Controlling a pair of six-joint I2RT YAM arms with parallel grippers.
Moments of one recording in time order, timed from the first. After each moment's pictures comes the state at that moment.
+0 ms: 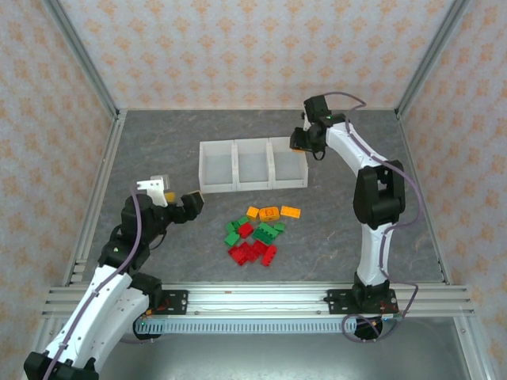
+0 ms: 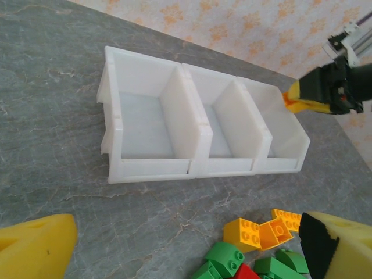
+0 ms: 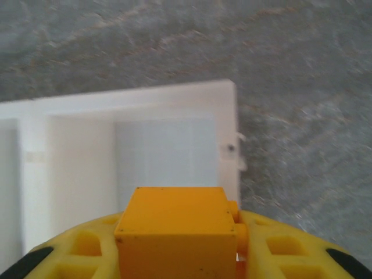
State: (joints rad) left arm -0.24 0.55 0.49 -0.32 0.13 -0.46; right arm 0.28 2.05 1.79 -0.78 -0.13 0.32
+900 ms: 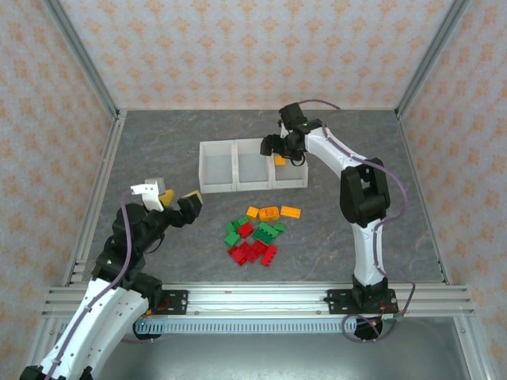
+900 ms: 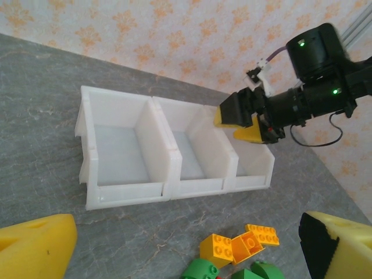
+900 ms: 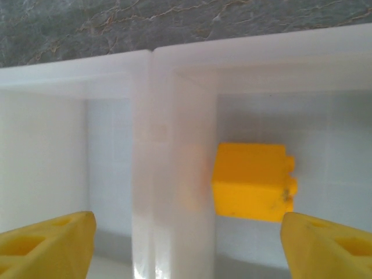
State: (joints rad) left arm -0.29 0.43 0.49 -0.30 0.10 -0.46; right arm 0.41 2.13 1.81 -0.73 -0.19 0.45
